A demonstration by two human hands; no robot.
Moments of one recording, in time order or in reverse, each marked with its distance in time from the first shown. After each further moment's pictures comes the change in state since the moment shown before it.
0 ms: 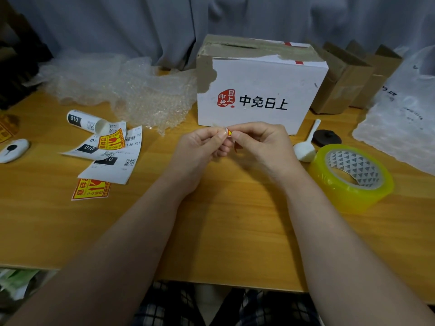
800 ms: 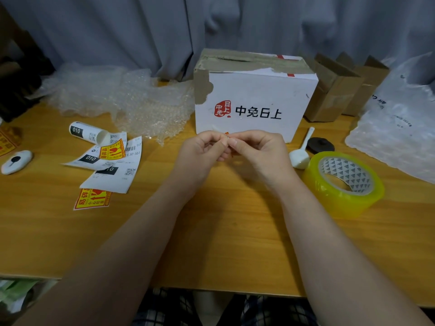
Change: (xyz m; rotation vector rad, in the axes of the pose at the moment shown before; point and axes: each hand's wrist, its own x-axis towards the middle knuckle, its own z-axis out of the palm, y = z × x) left_hand -0.006 0.018 0.011 0.285 0.045 0.112; right_hand -0.002 -0.006 0.002 0.017 0.076 0.025
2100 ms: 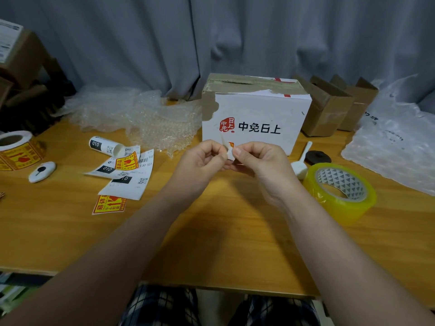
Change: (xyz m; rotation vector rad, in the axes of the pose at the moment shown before) left_hand -0.022 0.033 -0.014 -0.004 -0.094 0.021; right_hand -0.016 -0.032 0.011 0.204 0.019 0.192
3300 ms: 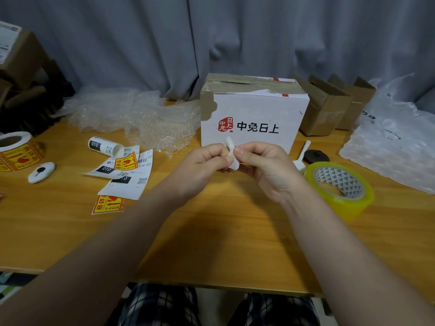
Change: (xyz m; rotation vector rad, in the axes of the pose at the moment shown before) left_hand 0.003 0.004 -0.005 0.080 -0.187 -0.036; right_hand 0.001 -0.004 -0.009 0.181 -0.099 0.099
